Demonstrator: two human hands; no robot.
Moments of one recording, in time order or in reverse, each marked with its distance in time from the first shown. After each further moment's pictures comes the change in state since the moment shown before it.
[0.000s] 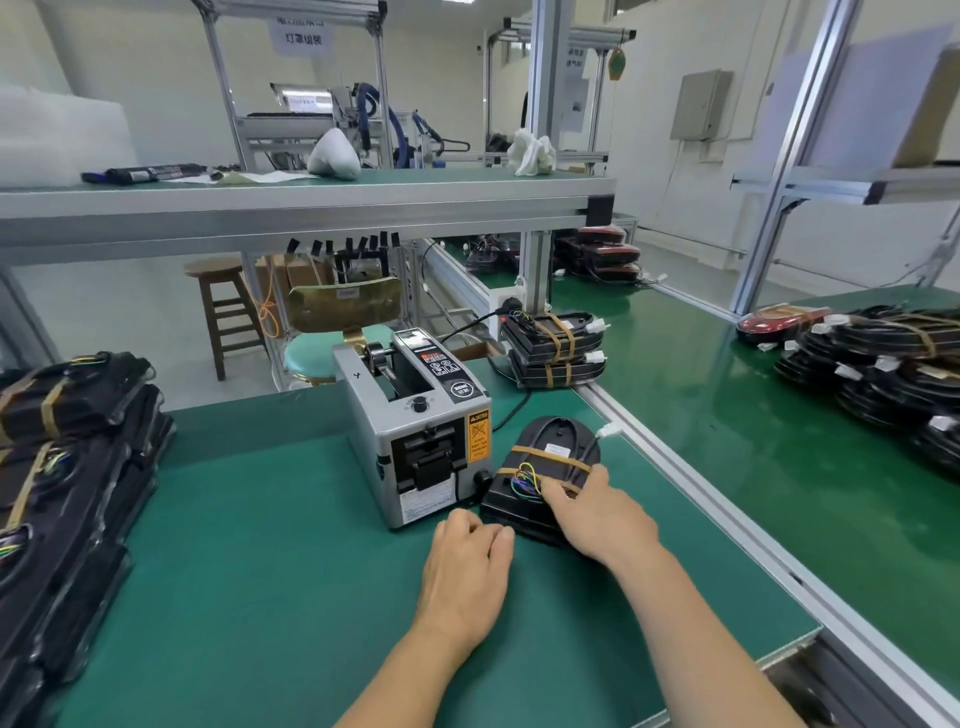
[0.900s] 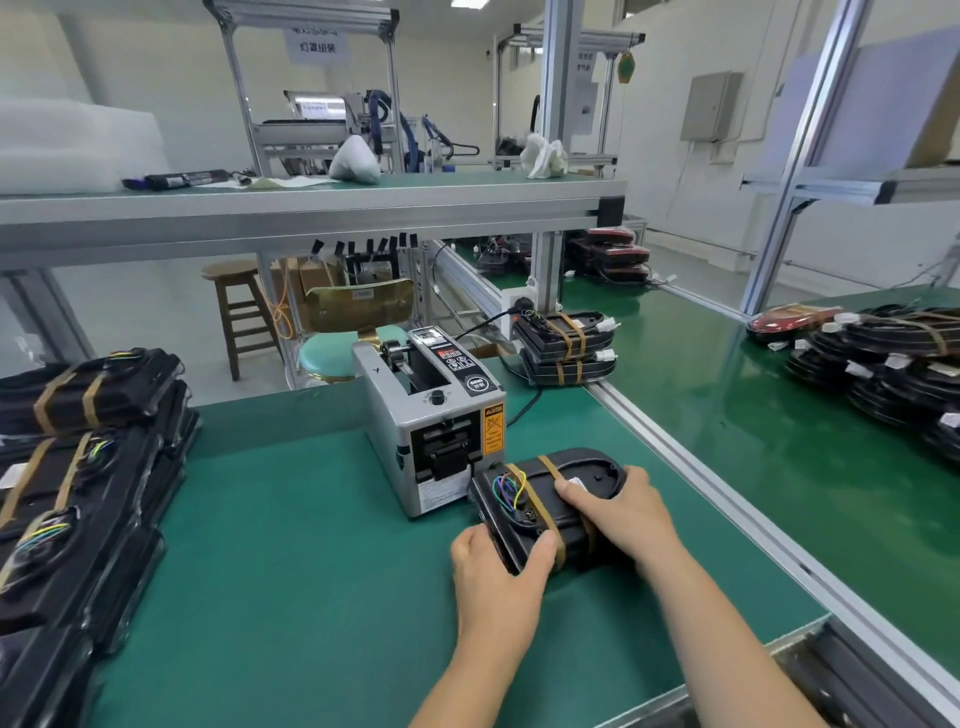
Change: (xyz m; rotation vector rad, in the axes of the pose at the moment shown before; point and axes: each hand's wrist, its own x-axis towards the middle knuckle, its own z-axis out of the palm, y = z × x) left_hand -0.038 0.037 -0.002 -0.397 0.117 -0.359; right_hand -0.005 0.022 0.002 0.529 0.033 0.038
